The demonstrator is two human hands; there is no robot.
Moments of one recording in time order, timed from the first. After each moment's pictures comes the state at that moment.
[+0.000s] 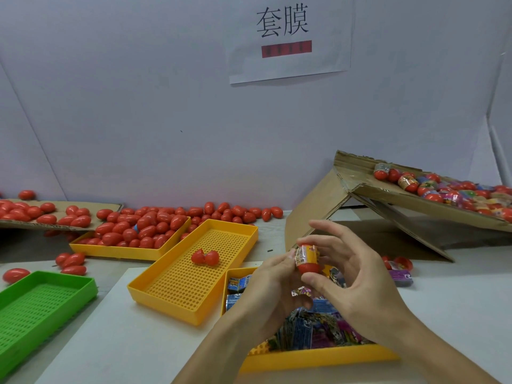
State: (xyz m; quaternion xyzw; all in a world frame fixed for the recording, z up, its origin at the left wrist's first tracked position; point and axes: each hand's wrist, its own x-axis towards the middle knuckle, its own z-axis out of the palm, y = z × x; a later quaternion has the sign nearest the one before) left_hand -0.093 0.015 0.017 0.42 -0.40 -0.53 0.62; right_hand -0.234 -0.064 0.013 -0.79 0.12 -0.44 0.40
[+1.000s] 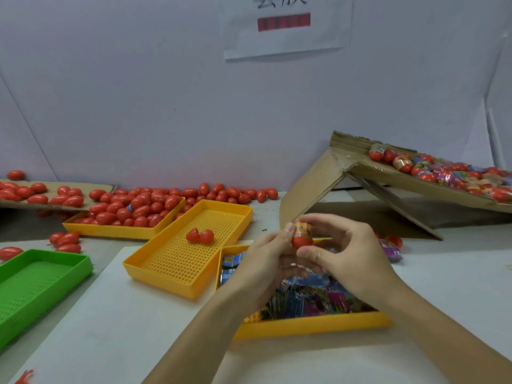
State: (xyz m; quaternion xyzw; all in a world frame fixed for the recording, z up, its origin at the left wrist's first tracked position) left_hand -0.093 0.013 0.018 0.45 -0.41 -0.50 0.61; right_hand -0.236 -0.071 0.017 -0.78 0.19 -0.41 0.44
